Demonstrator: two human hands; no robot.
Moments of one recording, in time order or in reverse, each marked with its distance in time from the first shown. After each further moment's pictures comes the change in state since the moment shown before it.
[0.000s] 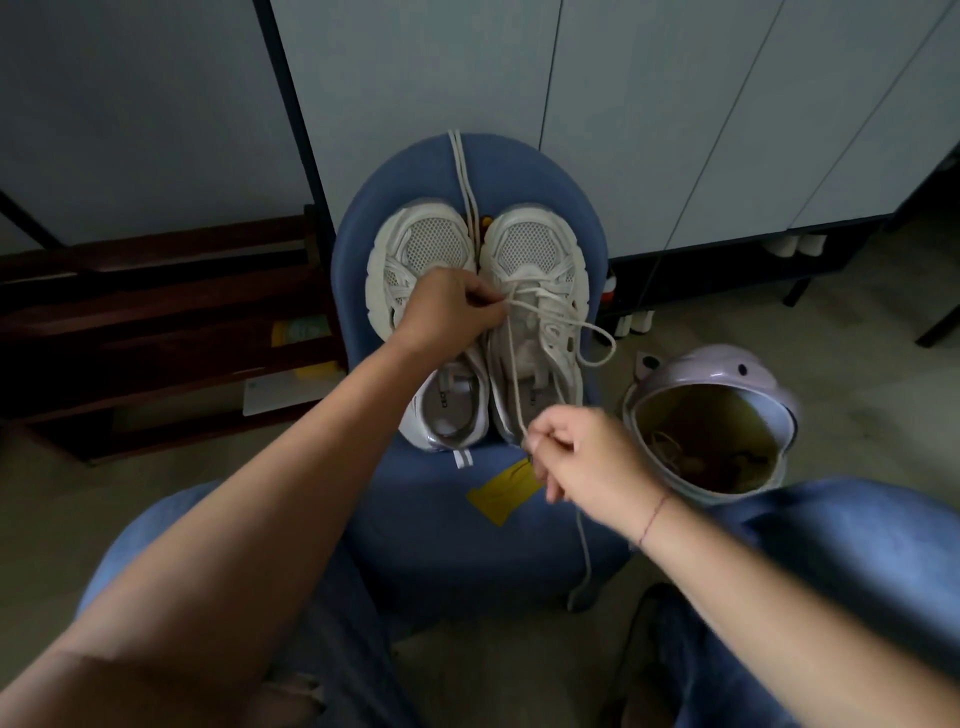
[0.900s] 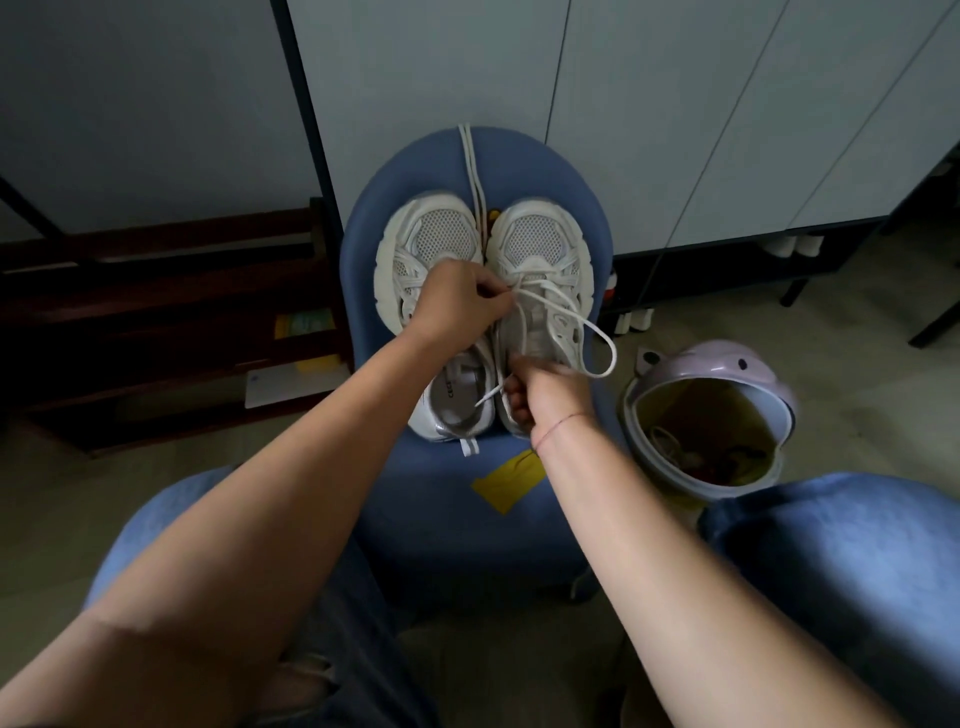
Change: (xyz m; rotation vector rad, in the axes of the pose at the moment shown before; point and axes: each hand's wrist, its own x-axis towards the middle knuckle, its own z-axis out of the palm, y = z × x) left_hand 0.000 -0.002 0.003 0.036 0.017 0.034; right_hand 0.076 -0.012 0.044 1.005 0.351 0.406
